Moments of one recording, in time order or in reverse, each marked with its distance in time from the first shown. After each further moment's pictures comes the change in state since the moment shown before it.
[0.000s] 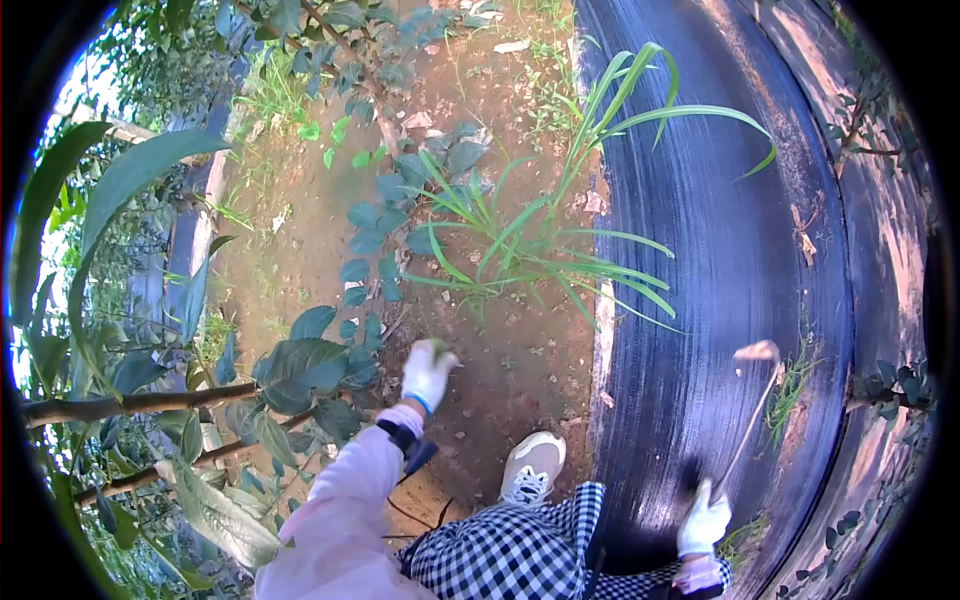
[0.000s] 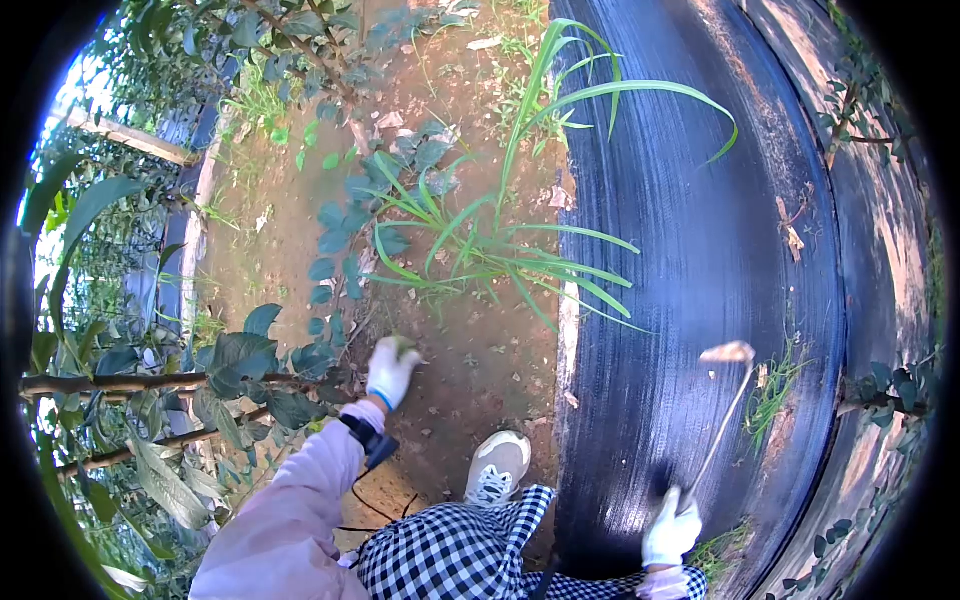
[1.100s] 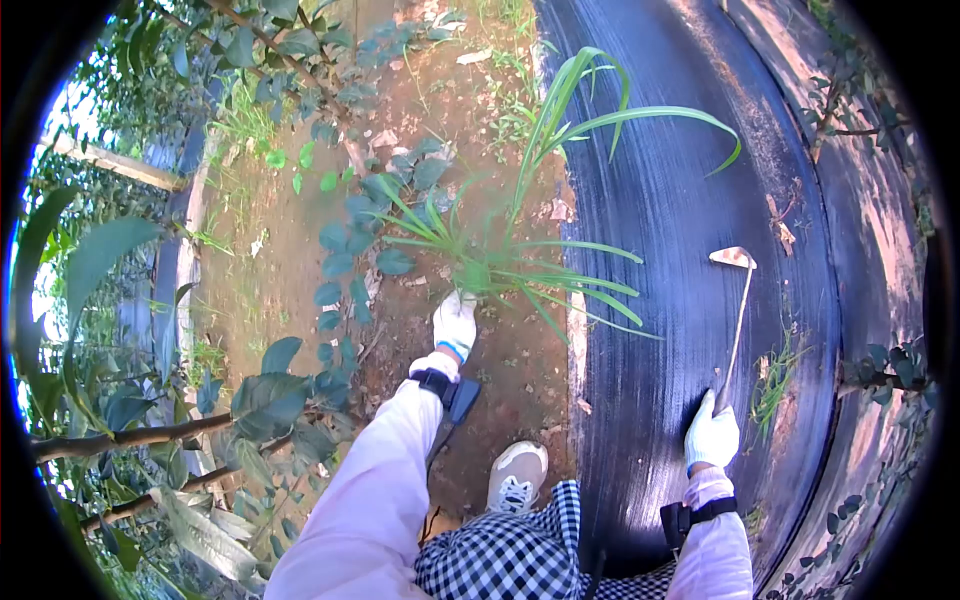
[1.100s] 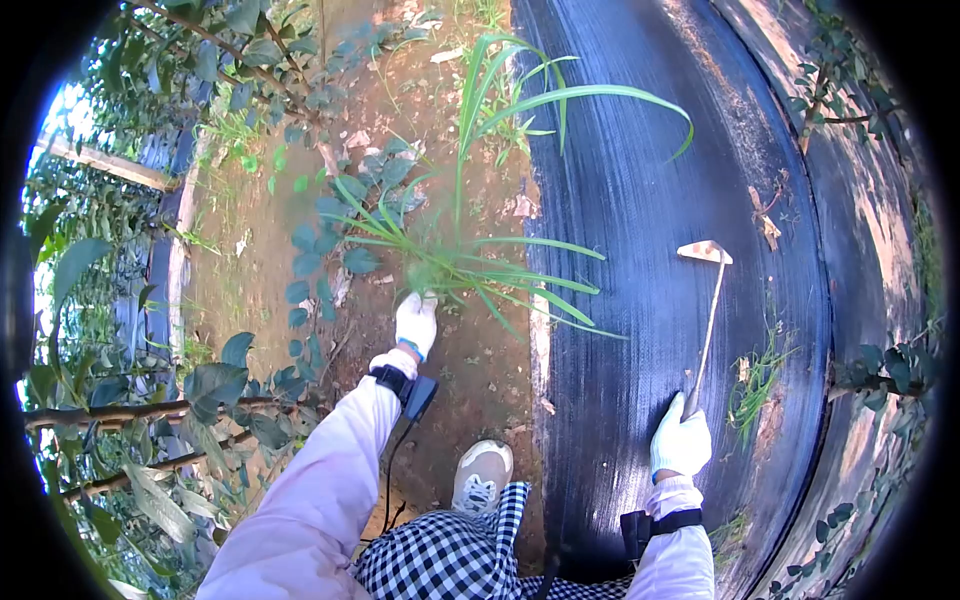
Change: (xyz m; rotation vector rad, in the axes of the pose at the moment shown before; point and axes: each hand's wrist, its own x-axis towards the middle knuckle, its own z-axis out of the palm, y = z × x) left_hand 0.111 0.054 0.108 -0.538 0.177 0.070; right_hand 0.094 -0.093 0.037 -0.306 0.170 -0.050
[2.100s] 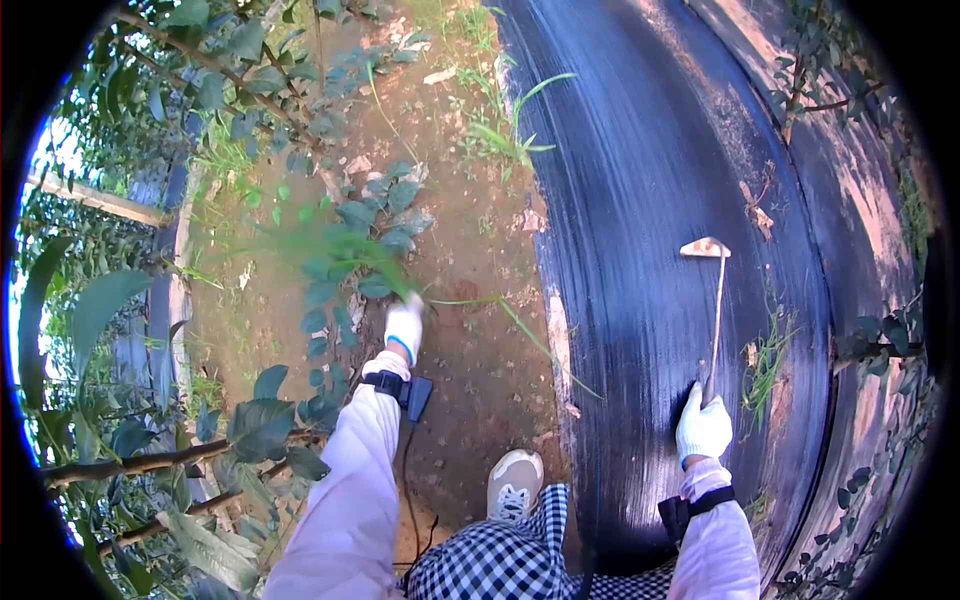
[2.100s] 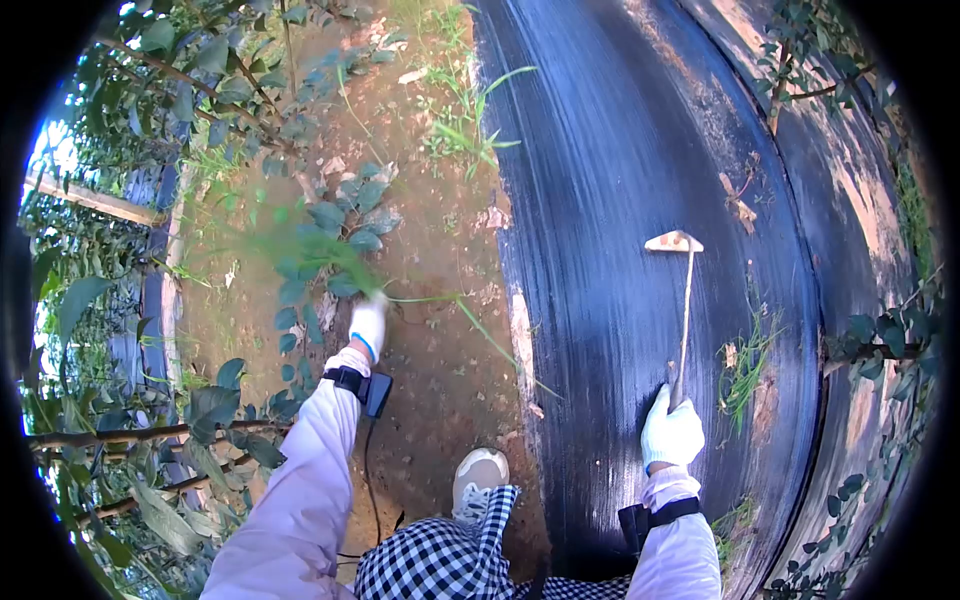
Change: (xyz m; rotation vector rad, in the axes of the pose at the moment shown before) left_hand 0.068 -0.003 -0.059 0.601 -0.221 -0.142; right_hand -0.002 0.002 0.000 -0.054 0.001 -0.022
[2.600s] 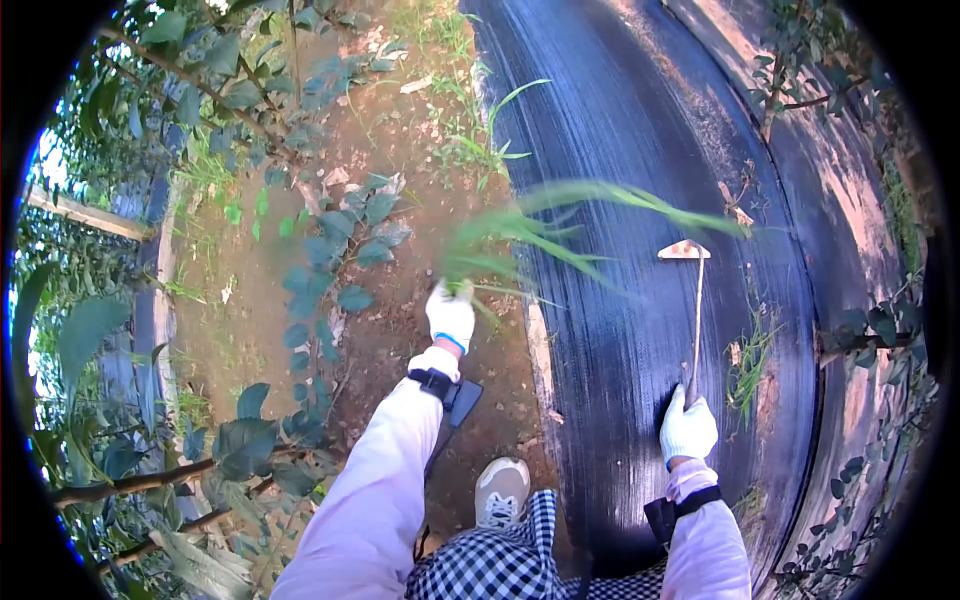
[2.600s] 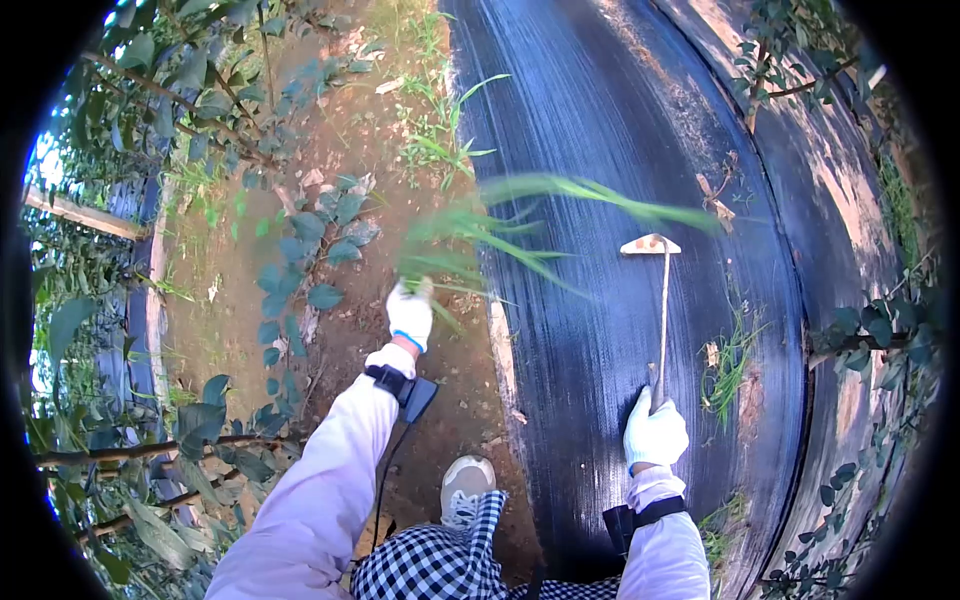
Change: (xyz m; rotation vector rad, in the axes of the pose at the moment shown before) left_hand -0.035 0.144 0.066 -0.912 0.170 0.174; right_hand 0.004 -0.004 -0.004 -0.016 0.002 0.012
